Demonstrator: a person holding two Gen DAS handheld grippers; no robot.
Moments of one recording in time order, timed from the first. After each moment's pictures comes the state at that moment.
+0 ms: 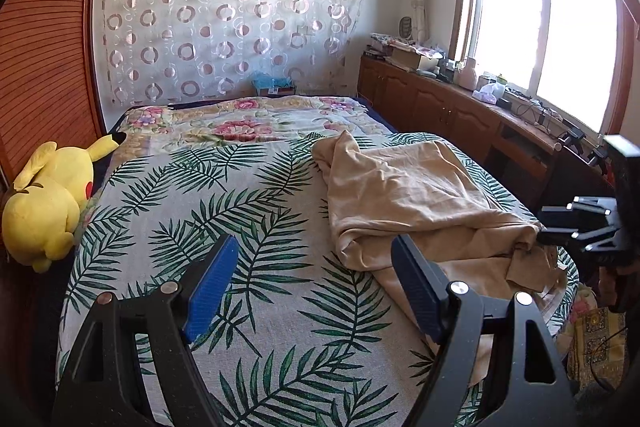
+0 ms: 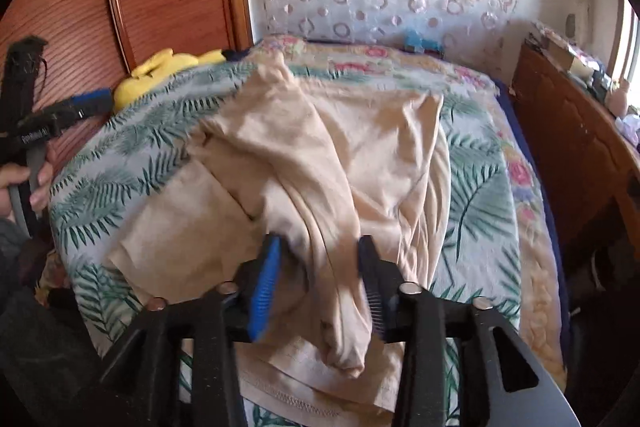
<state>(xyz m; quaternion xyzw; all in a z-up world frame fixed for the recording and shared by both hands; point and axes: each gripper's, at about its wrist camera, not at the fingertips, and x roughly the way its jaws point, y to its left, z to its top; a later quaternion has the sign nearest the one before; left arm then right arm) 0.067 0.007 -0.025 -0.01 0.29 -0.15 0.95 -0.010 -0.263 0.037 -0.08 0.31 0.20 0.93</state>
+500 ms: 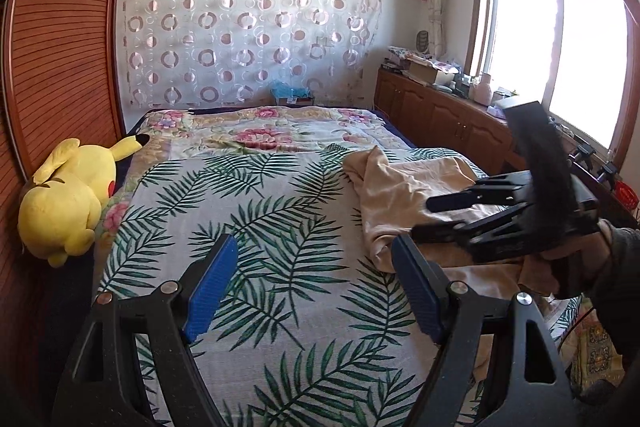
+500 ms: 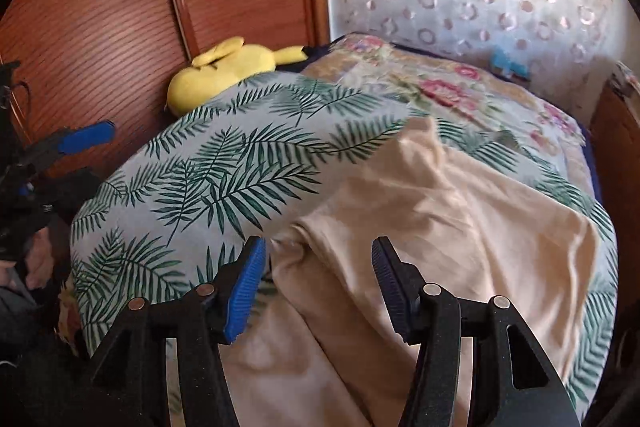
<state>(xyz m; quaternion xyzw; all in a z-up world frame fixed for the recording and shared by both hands) 0.056 0.045 -0.017 -0.03 0.27 -0.12 0.95 0.108 -0.109 0.019 -0.13 0.35 0.33 0.87</state>
